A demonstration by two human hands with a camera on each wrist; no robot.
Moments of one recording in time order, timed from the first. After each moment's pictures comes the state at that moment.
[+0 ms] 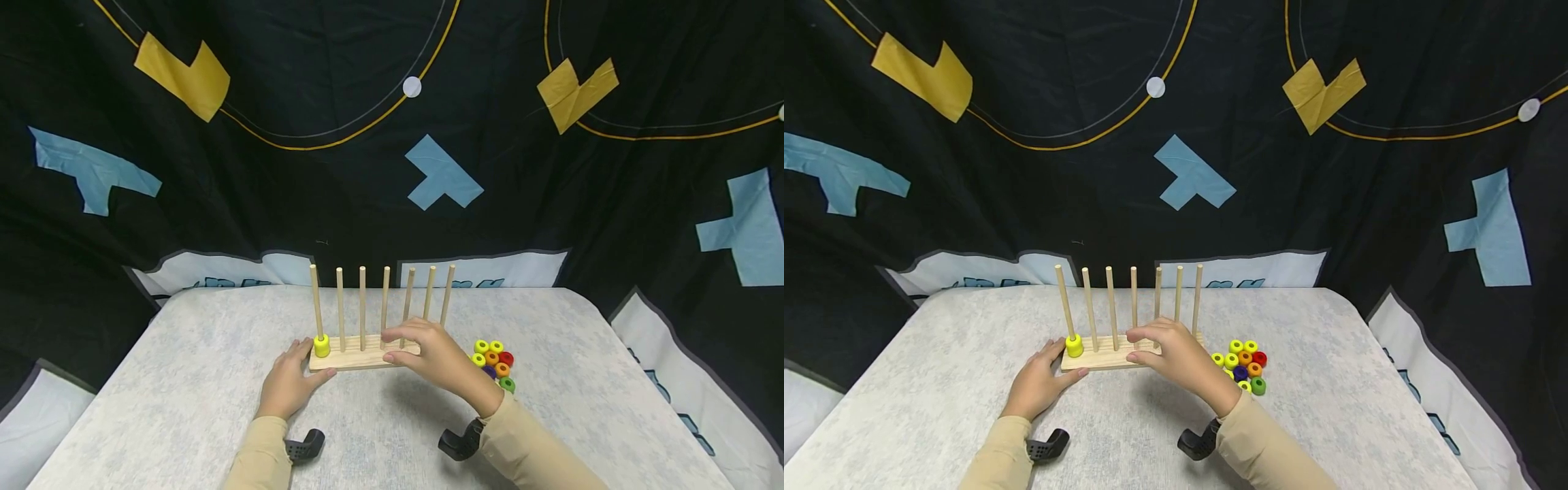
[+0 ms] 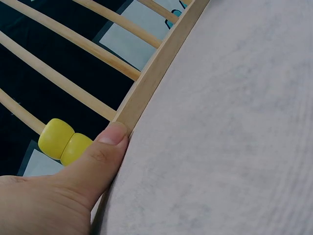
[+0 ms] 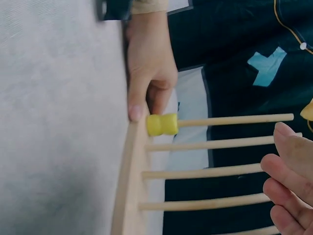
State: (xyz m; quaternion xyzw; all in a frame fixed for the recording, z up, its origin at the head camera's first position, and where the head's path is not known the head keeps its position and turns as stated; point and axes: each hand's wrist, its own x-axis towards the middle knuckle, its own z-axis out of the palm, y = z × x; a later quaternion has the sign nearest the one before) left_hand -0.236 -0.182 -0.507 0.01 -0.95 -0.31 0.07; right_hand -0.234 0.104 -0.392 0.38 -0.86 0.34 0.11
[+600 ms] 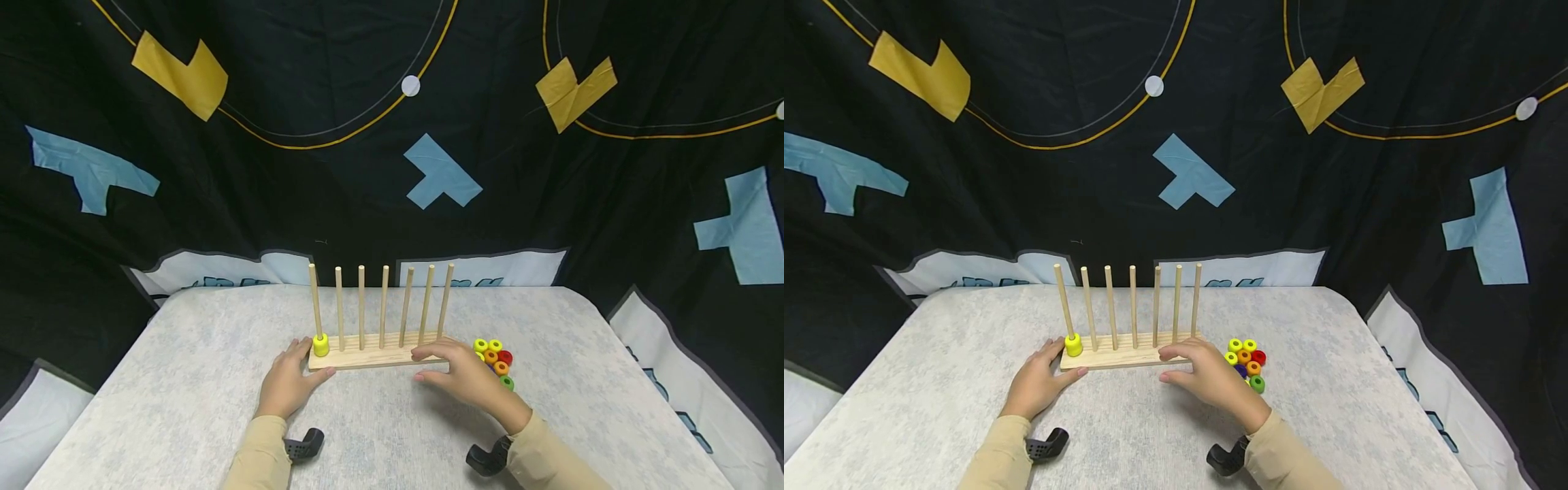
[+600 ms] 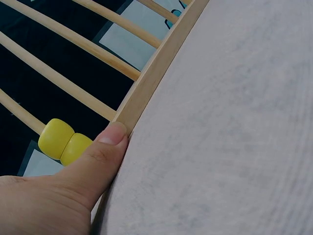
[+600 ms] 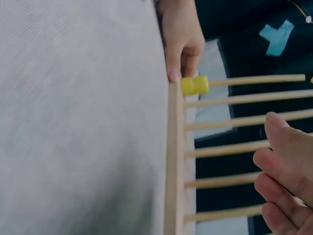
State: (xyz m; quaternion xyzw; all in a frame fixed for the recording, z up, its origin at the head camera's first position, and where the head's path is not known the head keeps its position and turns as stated) left_hand -0.237 -0.183 -0.507 0.01 -0.95 -0.31 0.07; right_hand -0.227 0.151 -0.428 0.33 -0.88 0.34 0.06
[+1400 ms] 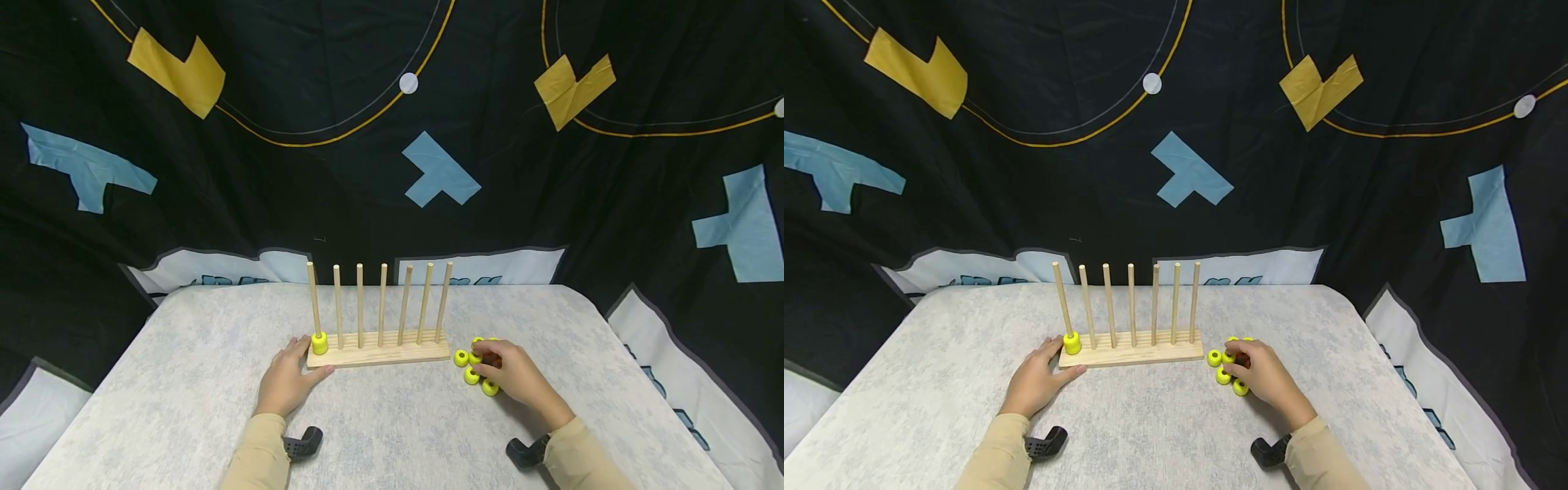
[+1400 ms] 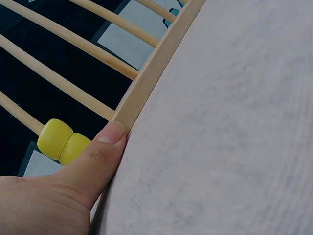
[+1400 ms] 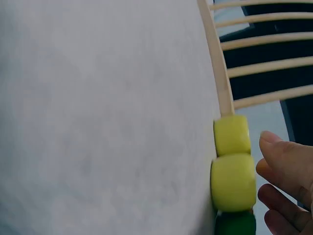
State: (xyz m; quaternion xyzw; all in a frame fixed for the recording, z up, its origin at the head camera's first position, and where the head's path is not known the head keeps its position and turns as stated) left_hand -0.236 -0.183 -0.507 0.01 -0.95 -0.30 0.06; right_hand -0.244 0.239 -0.466 0.16 -0.93 0.33 0.03
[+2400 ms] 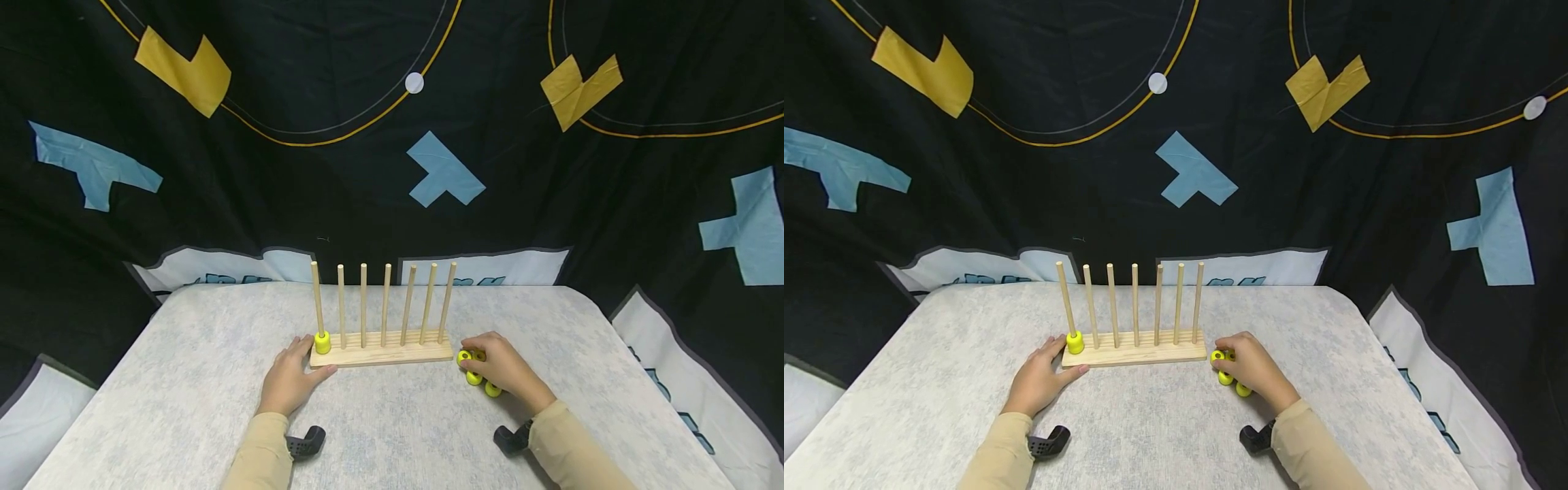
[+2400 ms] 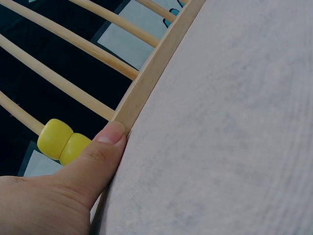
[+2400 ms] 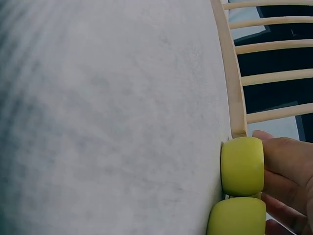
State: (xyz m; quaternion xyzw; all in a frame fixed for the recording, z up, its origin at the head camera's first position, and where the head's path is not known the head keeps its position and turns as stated) left_hand -0.235 -0.182 -0.506 0.01 -0.95 -0.30 0.07; right_hand -0.269 0.218 -0.470 0.17 -0.95 0.27 0.01
